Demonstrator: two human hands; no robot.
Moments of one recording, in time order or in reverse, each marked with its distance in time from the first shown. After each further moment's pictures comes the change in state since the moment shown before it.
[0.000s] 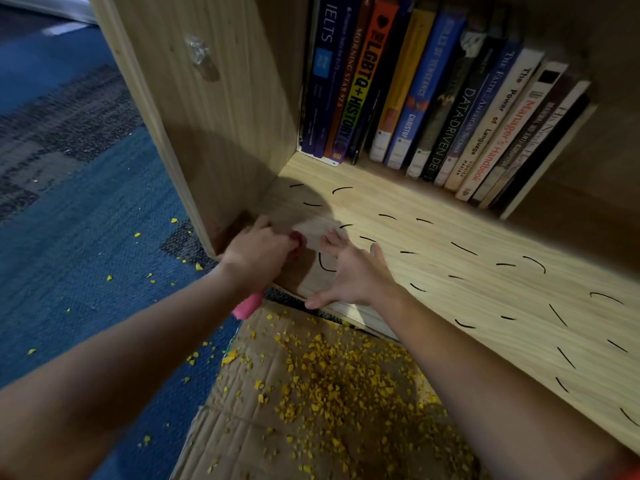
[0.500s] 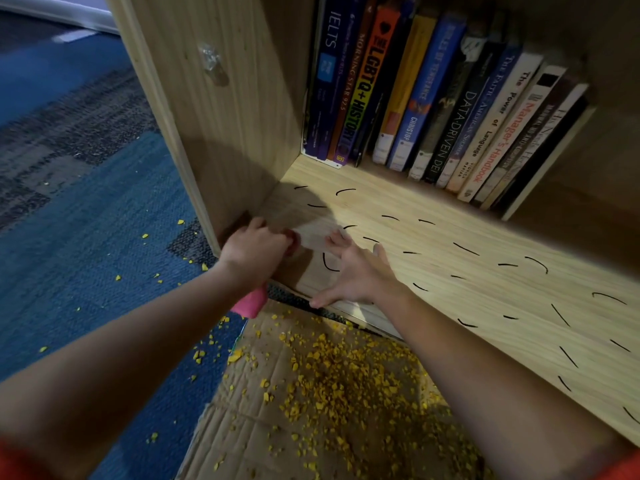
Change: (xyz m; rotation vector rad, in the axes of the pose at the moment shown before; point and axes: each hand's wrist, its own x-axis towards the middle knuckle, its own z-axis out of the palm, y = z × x) left_hand -0.005 -0.005 -0.005 0.058 -0.024 -0.088; right_hand 0.000 -0.001 0.000 -0.013 -0.007 0.002
